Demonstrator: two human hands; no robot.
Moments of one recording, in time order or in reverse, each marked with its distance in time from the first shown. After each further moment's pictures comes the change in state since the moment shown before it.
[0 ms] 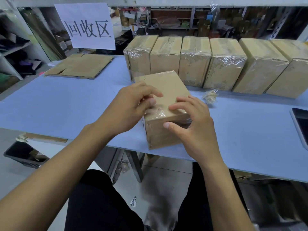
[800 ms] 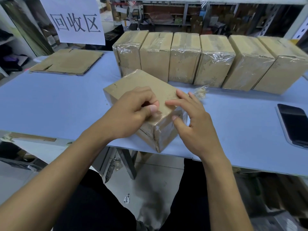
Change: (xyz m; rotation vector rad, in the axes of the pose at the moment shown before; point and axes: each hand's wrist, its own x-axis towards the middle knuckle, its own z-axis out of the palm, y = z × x) left_hand 0.000 0.025 0.018 -0.180 -0.149 0.016; right_hand -0.002 0.004 -0.027 -0.015 -0.113 0.073
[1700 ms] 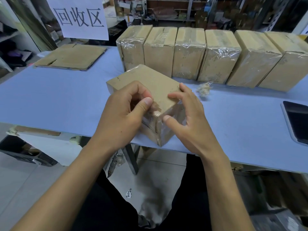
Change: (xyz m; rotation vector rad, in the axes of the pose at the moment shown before) left_hand -0.034 0.020 0.009 -0.170 0.380 -0.133; right_hand -0.003 -0.004 0.011 0.023 -0.059 0.017
